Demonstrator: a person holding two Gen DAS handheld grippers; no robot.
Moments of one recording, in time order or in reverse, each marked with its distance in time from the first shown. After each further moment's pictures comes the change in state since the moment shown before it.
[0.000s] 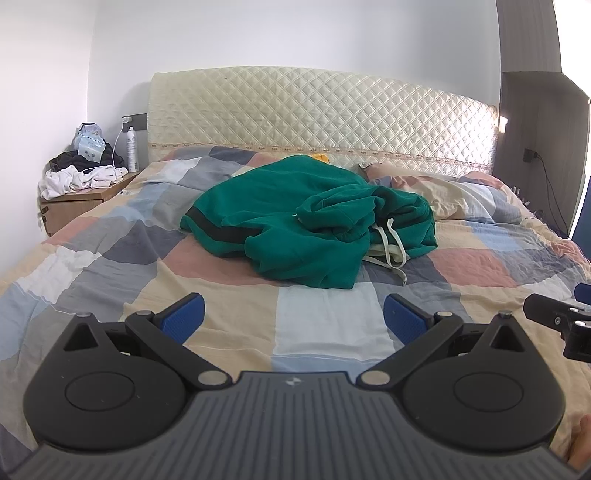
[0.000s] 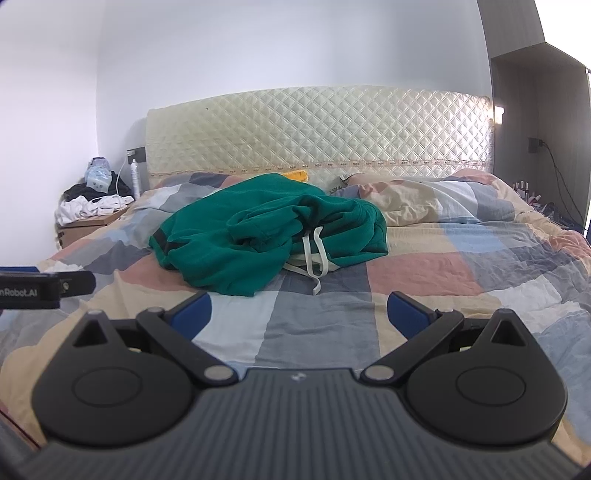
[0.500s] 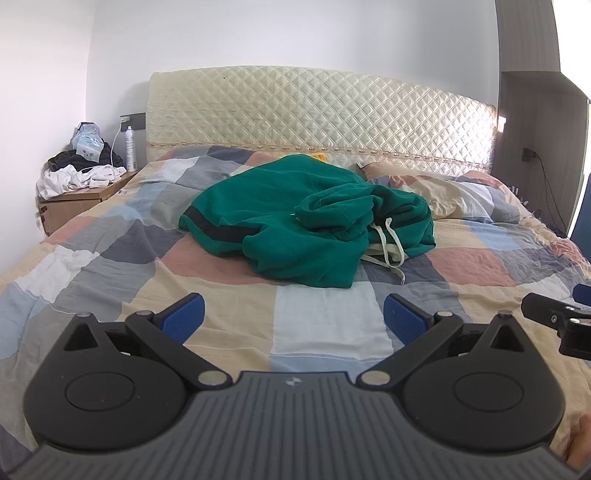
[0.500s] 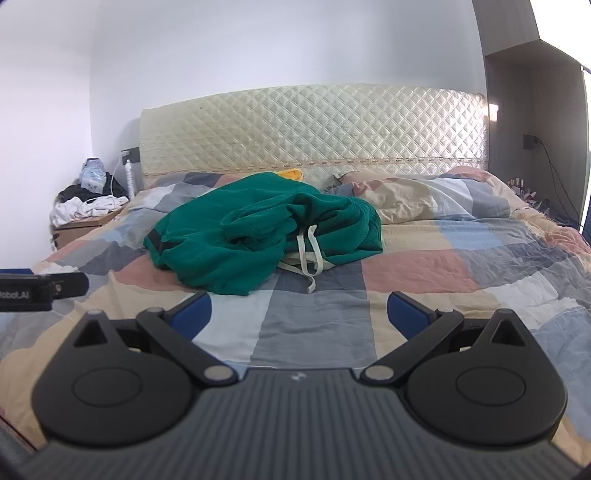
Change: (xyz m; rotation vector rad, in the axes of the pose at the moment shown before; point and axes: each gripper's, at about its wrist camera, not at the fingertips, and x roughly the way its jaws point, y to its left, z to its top) left arm 0.001 -0.002 -0.003 -0.002 0.001 -0.008; right arm 0.003 -0.002 -0.004 0.010 0.004 -0.016
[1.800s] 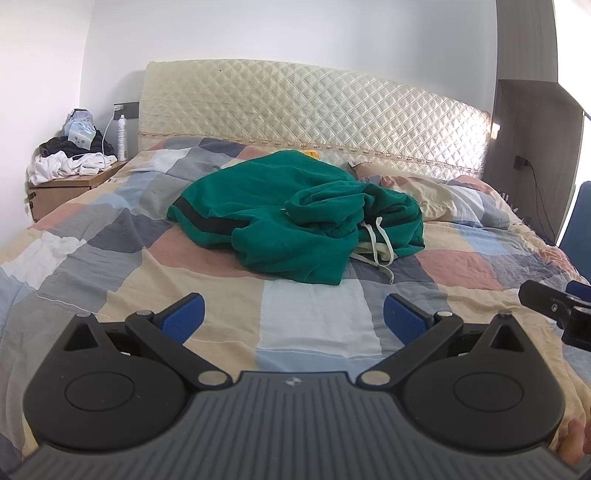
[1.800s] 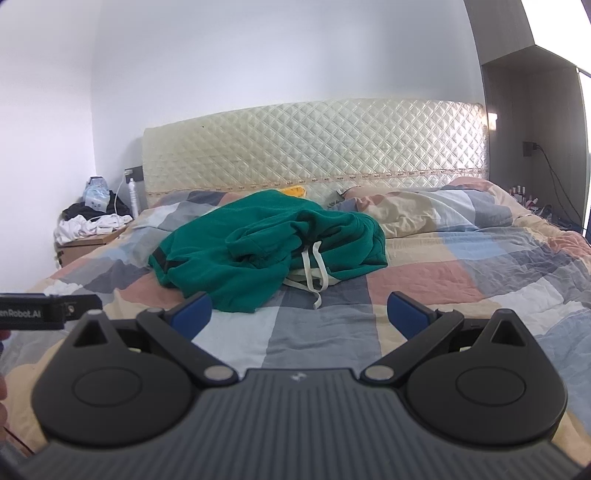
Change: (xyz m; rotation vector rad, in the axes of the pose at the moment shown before) left arm 0.003 0.006 0.001 -0.040 0.014 -0.048; right arm -0.006 0.001 0.005 0.025 -0.064 0.014
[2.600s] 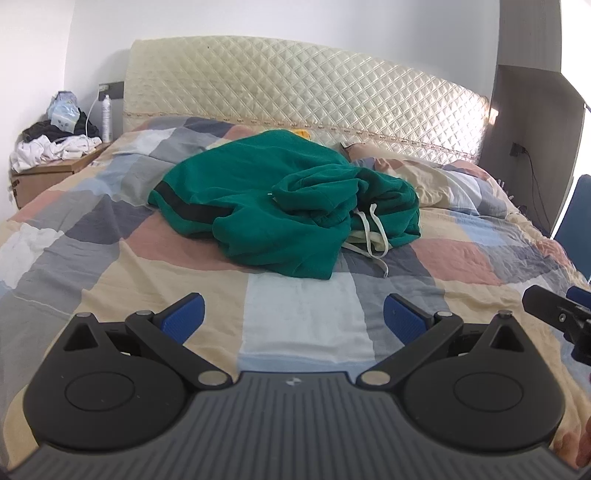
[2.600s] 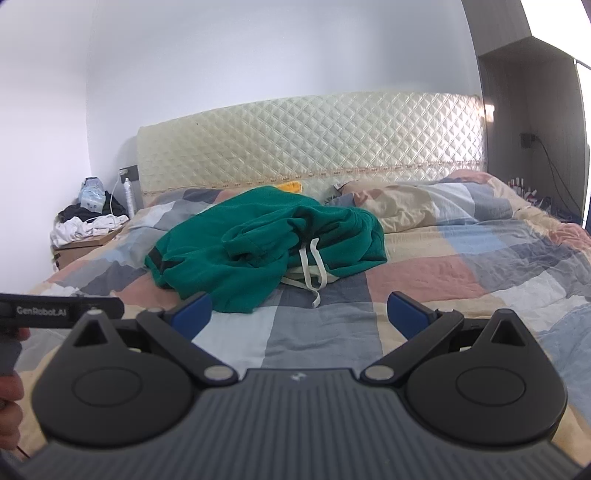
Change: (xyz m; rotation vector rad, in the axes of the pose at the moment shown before) left arm 0.052 -0.001 0.023 -0.017 0.081 -0.041; right arm 0.023 -0.006 0.009 0.040 0.037 0.005
